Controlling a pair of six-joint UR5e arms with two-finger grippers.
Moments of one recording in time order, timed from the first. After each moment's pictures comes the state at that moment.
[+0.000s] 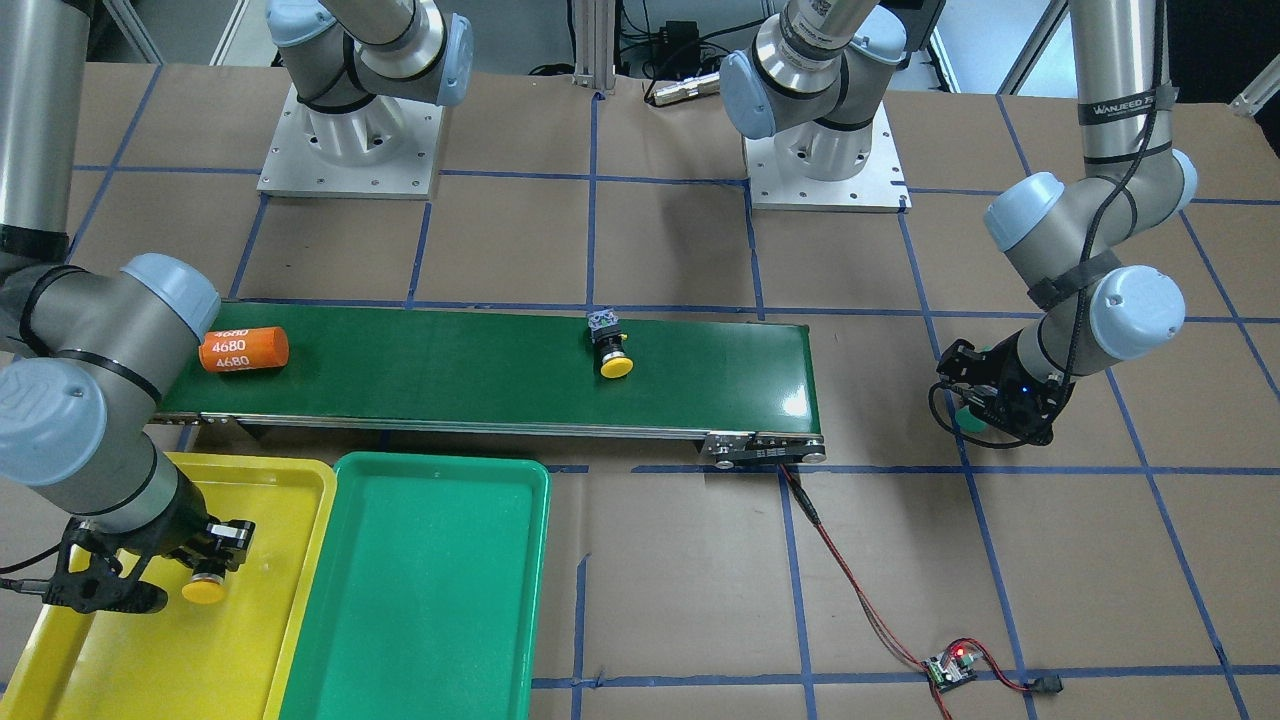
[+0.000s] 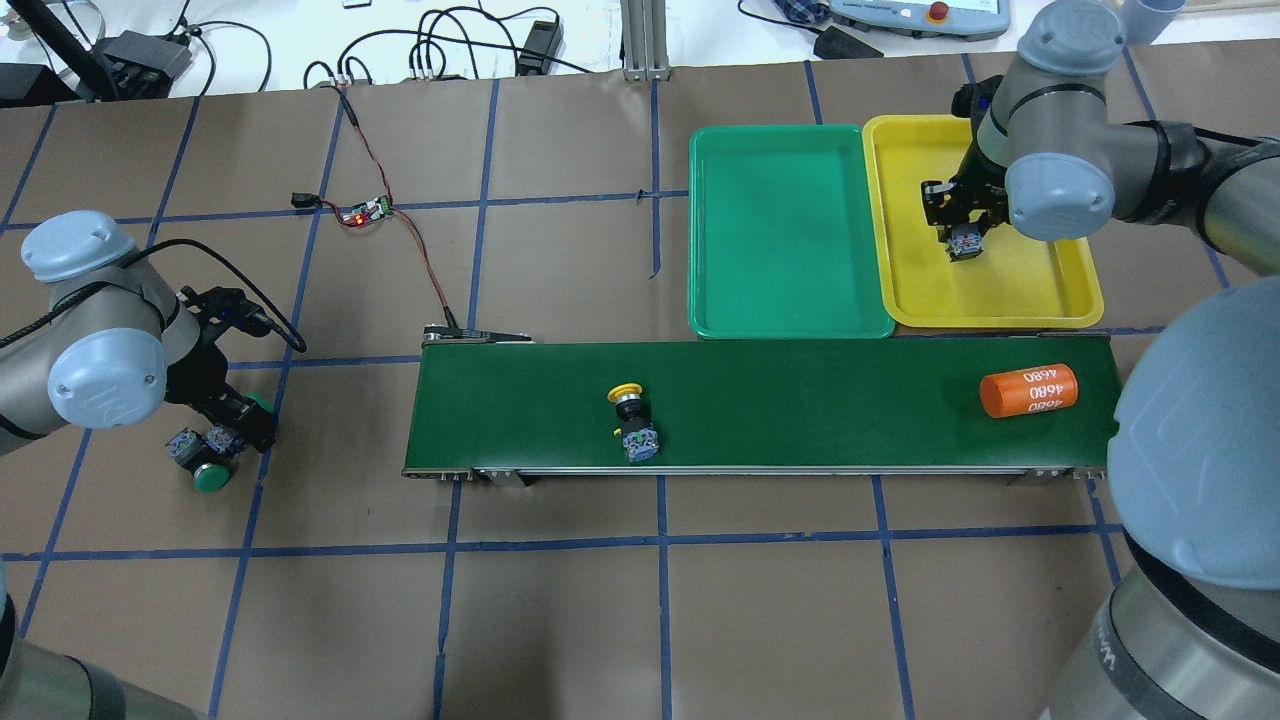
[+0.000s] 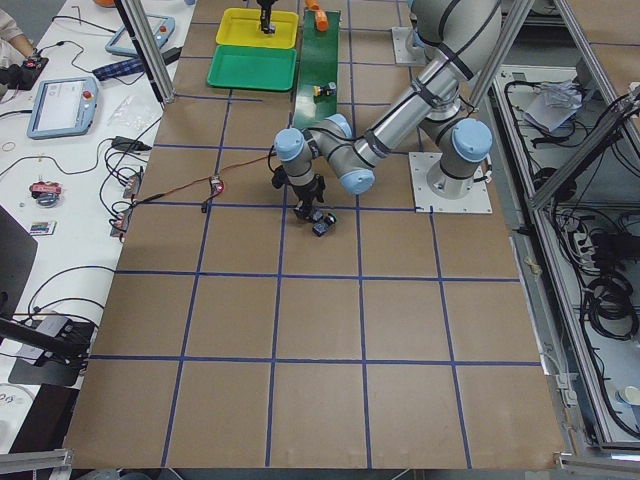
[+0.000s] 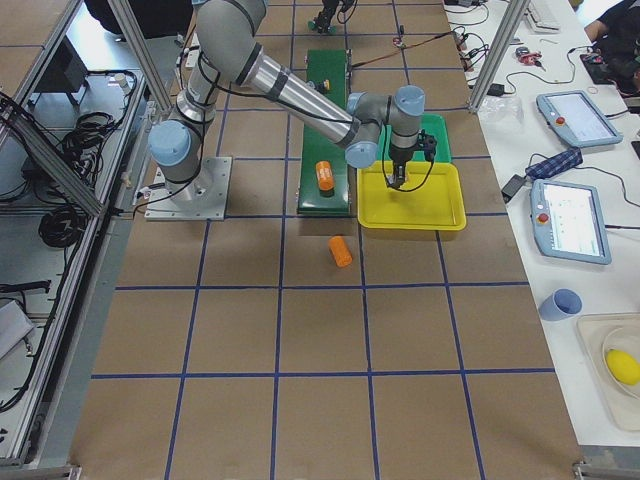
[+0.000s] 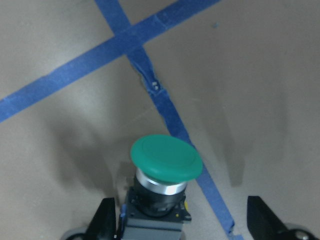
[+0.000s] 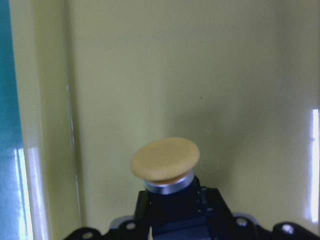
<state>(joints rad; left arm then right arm) -1.09 -1.90 -2.03 -0.96 1.70 0.97 1.37 -1.03 1.62 -2.25 -1.61 -0.11</state>
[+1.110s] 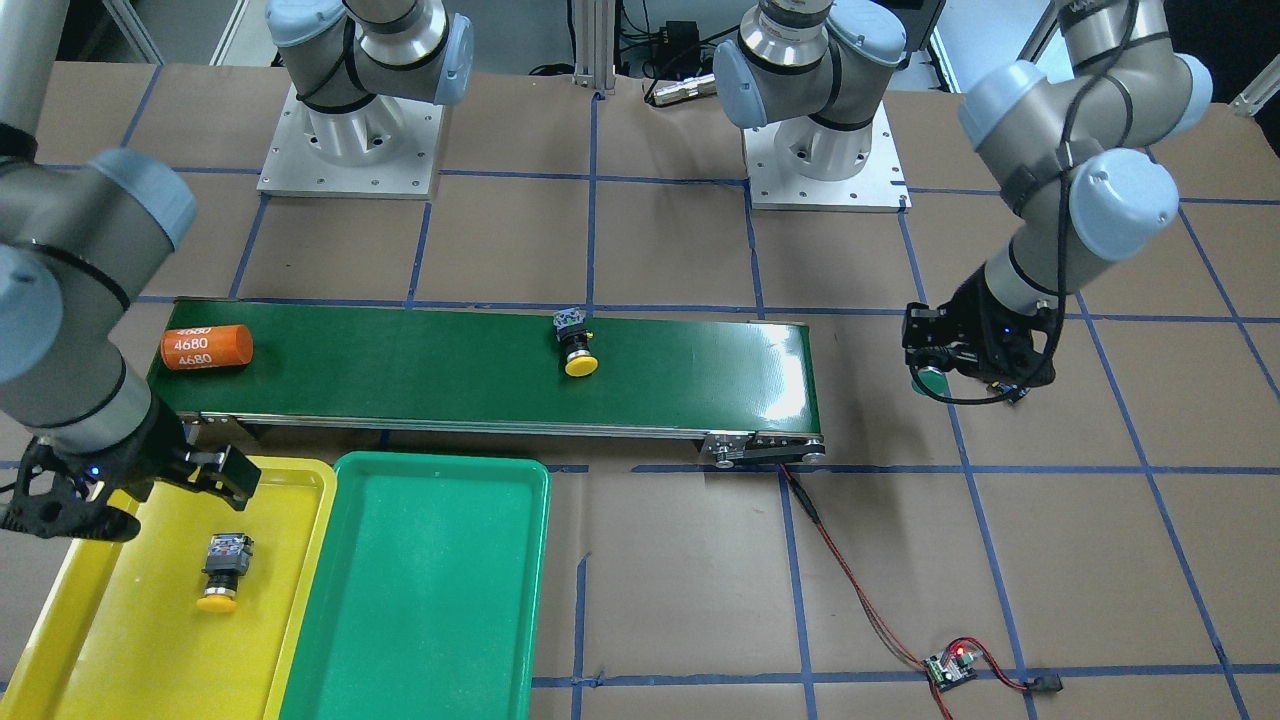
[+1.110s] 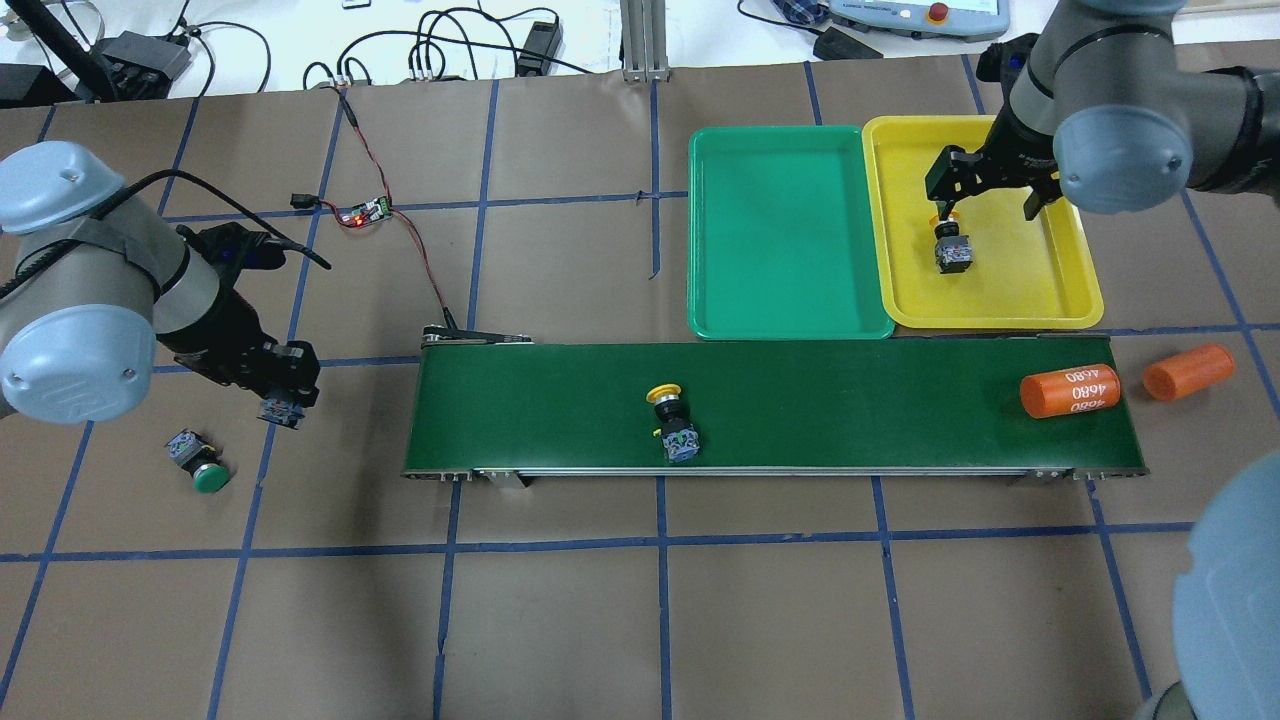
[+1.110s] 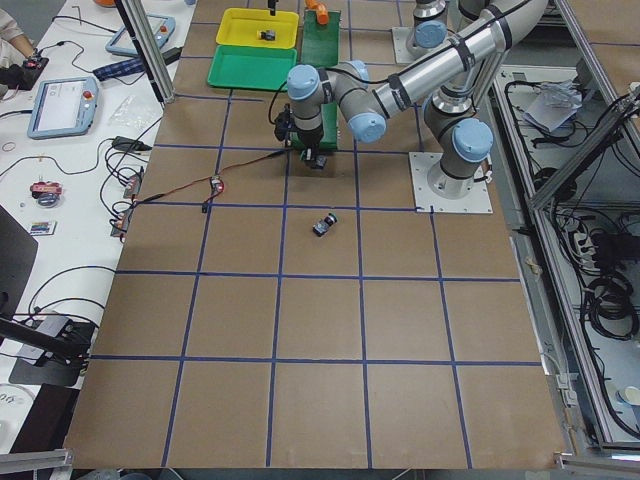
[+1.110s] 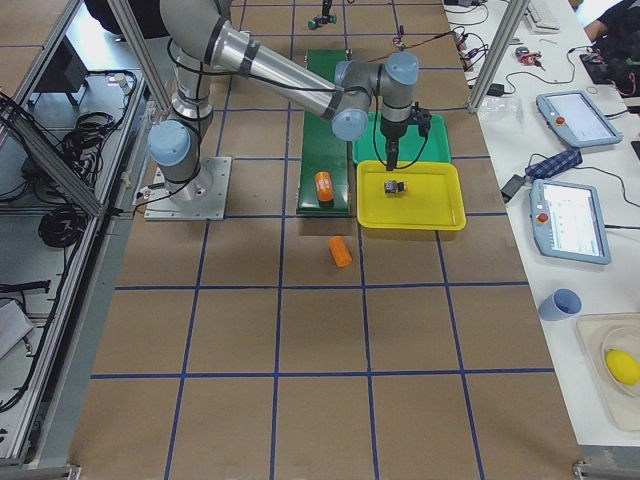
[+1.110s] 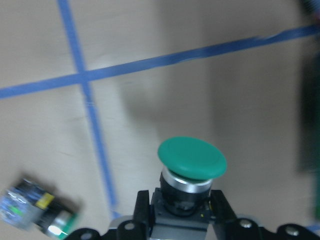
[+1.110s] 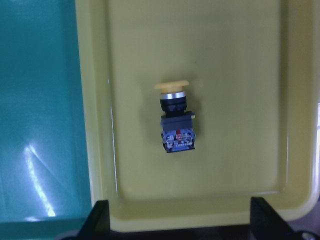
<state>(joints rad) -1.30 -1.61 -2.02 -1.19 1.54 0.34 1.38 -1.27 1.64 -2.00 -1.60 -0.11</state>
